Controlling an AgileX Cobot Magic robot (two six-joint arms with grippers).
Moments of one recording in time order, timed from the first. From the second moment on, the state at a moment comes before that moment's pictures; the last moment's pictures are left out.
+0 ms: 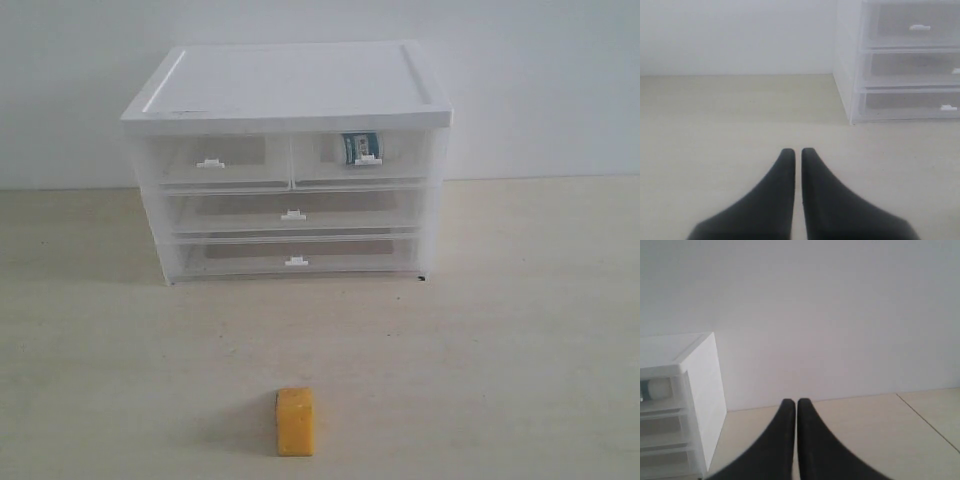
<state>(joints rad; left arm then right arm) -0.01 0.00 0.00 0.01 0.28 -0.02 -0.07 0.10 -0.20 -0.04 0.11 0.12</state>
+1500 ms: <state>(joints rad) -0.01 0.00 0.00 0.01 0.28 -0.02 -0.07 0.01 0.00 0.01 0.32 -0.01</state>
